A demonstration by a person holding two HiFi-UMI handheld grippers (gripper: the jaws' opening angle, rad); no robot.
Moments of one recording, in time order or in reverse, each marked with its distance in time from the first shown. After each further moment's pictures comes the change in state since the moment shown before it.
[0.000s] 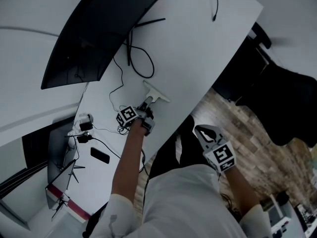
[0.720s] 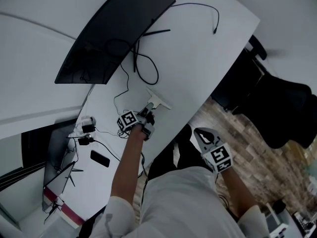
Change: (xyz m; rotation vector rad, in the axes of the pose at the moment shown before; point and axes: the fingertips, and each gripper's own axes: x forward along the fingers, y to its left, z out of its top) left arm -0.019 -0.037 0.003 0.024 0.022 -0.141; right arm -0.002 0.009 0.014 -0.039 0.009 -0.038
